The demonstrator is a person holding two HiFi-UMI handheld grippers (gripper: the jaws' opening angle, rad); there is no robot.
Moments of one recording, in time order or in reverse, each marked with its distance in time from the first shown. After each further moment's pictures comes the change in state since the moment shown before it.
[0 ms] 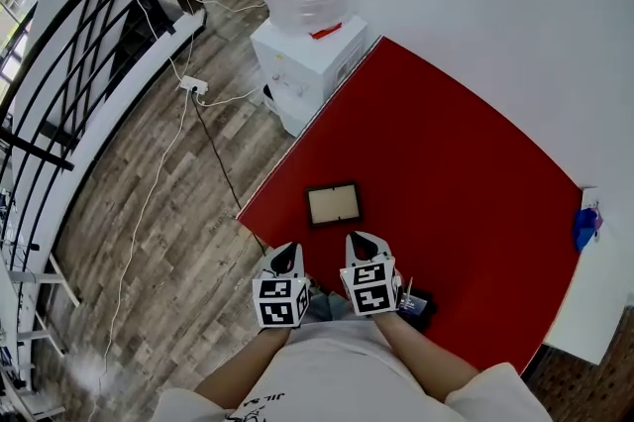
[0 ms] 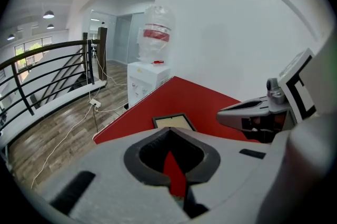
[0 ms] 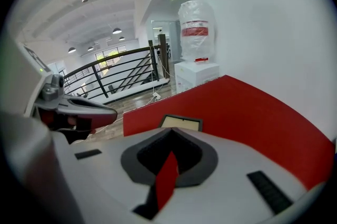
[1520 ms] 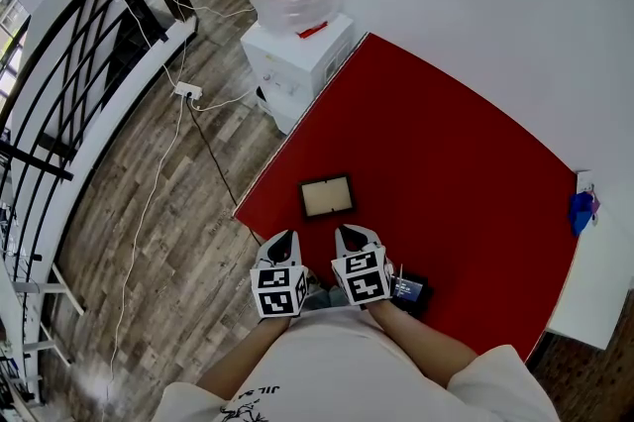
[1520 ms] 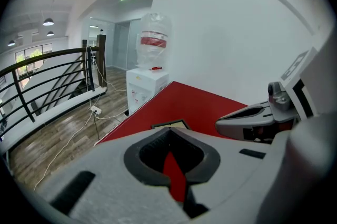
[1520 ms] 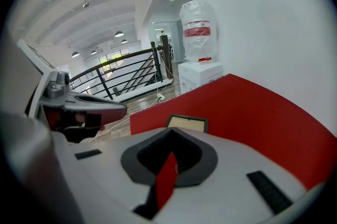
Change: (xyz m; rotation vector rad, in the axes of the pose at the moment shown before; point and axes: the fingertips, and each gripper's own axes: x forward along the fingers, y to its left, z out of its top) left arm -0.007 -0.010 0.017 0.043 -0.046 0.010; right arm -0.010 0.013 -0.001 0.021 0.000 0.048
